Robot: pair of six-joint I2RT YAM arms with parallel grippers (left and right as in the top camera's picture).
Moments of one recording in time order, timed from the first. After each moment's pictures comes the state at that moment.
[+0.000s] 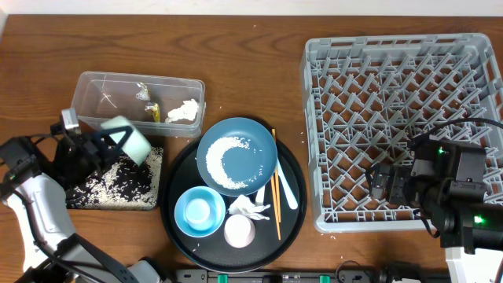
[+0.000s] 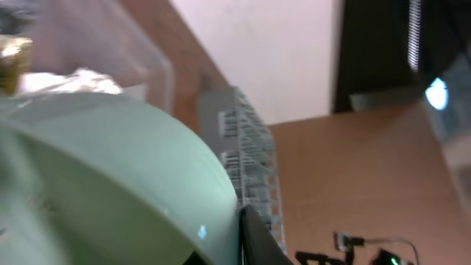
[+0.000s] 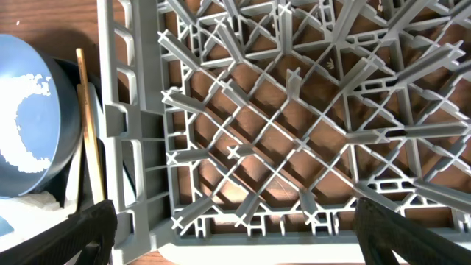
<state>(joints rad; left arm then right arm) 0.73 1.42 0.91 -0.78 1.41 -0.01 -0.09 0.87 0.91 -1.08 -0.21 0.11</state>
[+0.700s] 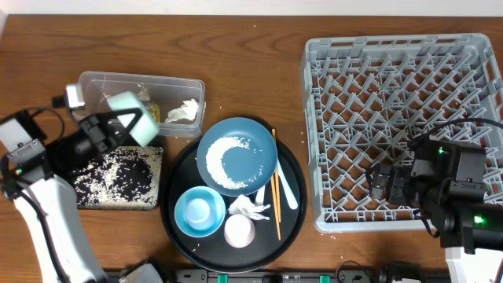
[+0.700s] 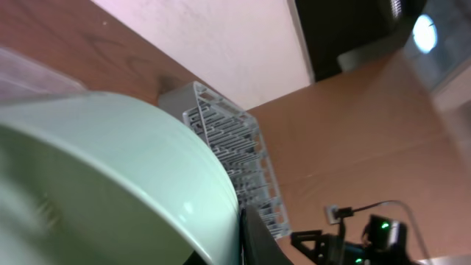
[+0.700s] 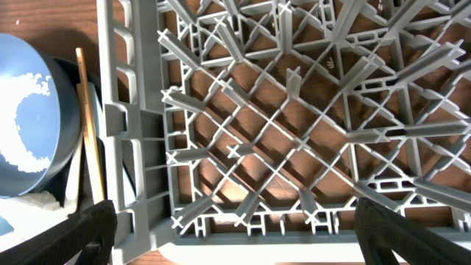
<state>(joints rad) 0.59 1.27 1.01 -0.66 1.40 -0.18 -0.09 0.87 0.91 -1.08 -0.21 0.11</state>
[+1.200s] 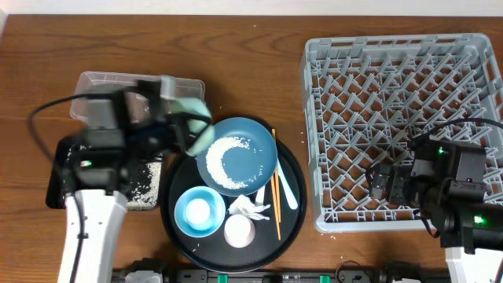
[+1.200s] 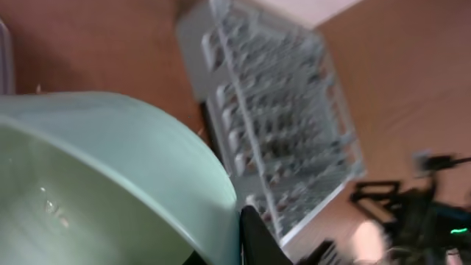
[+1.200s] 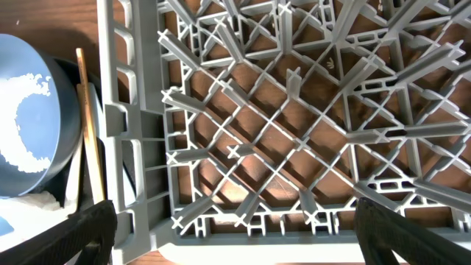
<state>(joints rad) -0.04 1.14 1.07 -0.73 0.77 -0.32 -0.09 0.87 0.91 -1.08 -0.21 0.11</state>
